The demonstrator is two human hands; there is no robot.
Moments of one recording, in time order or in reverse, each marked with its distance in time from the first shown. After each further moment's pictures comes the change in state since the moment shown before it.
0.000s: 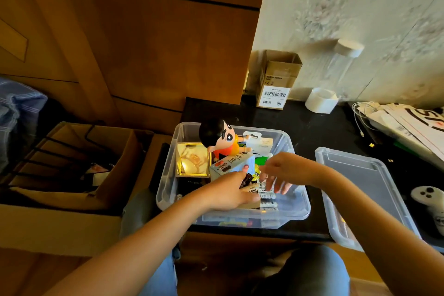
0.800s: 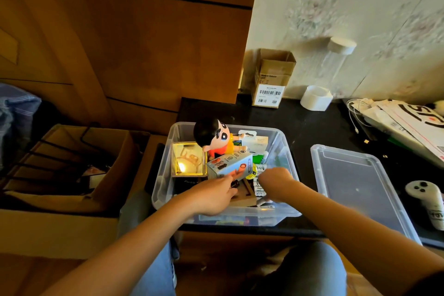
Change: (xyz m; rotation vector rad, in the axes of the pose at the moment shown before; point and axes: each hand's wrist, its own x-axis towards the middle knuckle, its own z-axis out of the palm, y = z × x) left_hand -0.003 -0.018 0.000 0.273 -0.030 -0.171; right_hand 0.038 0.029 0.043 -1.153 0.117 0.065
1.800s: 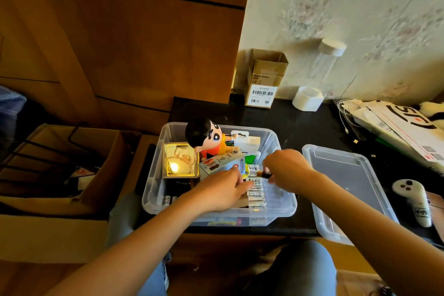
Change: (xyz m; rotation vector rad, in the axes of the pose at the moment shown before) left_hand 0.006 0.027 0.000 -0.051 0.101 0.102; right_hand -0.036 0.031 -0.028 0.151 0.259 0.097
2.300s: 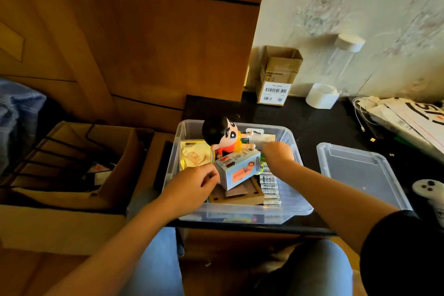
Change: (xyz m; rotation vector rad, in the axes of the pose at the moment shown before) left_hand -0.045 -0.070 -0.019 -0.050 0.322 0.049; right_hand 0.077 -0.019 0.039 -0.003 0.007 0.208
